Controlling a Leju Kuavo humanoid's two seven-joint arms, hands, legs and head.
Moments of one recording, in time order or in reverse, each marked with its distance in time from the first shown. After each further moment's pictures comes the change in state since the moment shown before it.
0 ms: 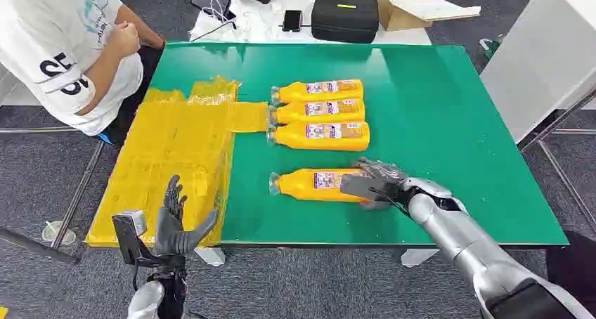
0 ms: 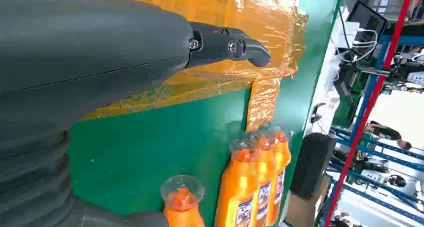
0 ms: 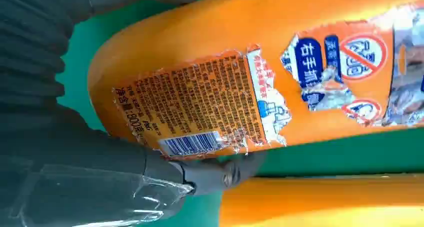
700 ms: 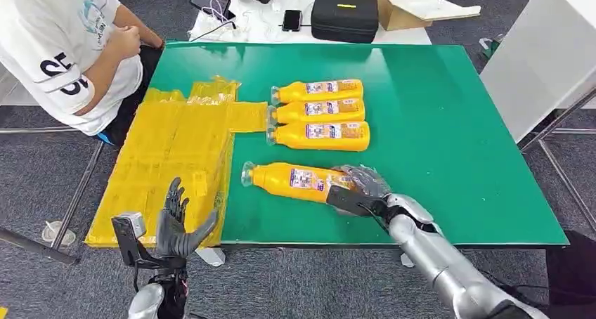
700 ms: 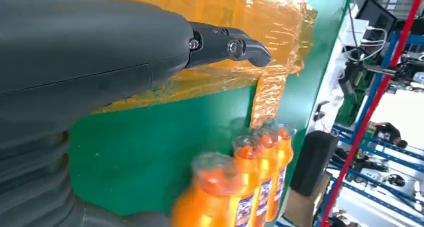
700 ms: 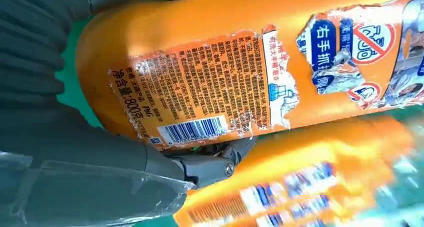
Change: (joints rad) left arm 0.010 0.000 -0.004 0.005 0.042 -0.016 0.004; right arm 0.142 0.116 -0.106 -0.055 -0.013 -0.273 -0.178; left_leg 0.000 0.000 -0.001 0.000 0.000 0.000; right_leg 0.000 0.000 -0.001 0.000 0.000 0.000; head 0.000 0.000
